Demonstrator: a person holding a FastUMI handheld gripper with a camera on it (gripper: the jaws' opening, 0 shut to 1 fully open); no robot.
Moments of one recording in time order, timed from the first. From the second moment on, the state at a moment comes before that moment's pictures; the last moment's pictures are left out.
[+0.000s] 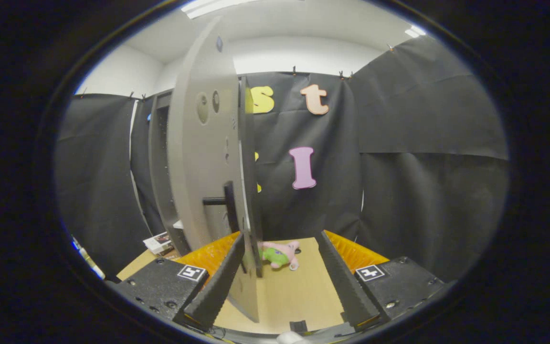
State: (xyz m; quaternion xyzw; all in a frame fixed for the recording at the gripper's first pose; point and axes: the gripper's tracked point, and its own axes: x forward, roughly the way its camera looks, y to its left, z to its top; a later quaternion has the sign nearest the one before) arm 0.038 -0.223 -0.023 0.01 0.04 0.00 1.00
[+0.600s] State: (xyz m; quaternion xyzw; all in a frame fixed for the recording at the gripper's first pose) arm 0.057 -0.191 -0.022 -0.02 0.06 0.10 0.99
